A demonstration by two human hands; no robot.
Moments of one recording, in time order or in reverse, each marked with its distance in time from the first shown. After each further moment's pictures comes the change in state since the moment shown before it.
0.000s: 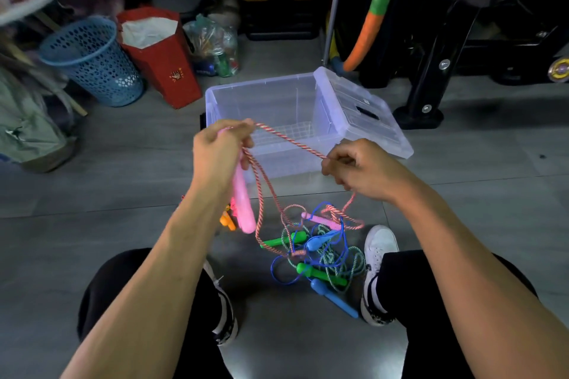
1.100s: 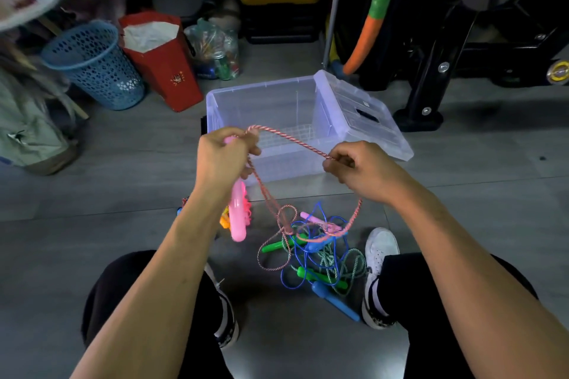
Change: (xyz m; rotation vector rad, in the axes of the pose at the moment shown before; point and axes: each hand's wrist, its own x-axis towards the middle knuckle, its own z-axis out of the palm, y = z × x) left_hand 0.002 -0.002 0.000 0.180 -0.022 0.005; right_hand 0.005 0.006 0.001 -0.124 0.092 -0.051
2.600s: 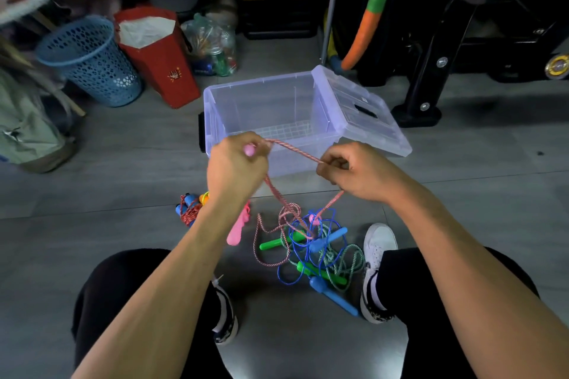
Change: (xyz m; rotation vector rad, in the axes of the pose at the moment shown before) left_hand -0.007 -0.025 0.013 0.434 0.030 0.329; right_hand -0.003 -0.003 0.003 0.048 -0.101 0.023
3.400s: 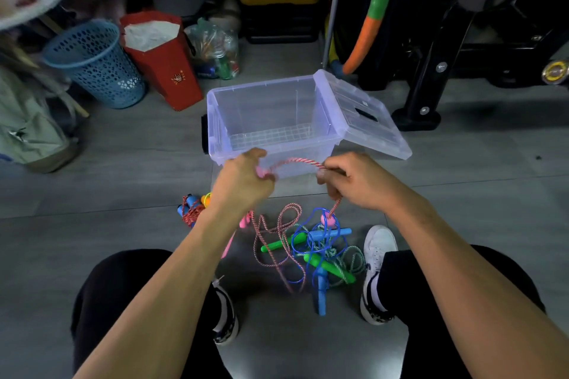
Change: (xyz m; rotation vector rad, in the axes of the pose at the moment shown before) left_hand -0.005 -0.016 0.000 0.247 -0.297 -0.086; right_hand -0.005 0.001 0.012 -0.100 -0.035 0.001
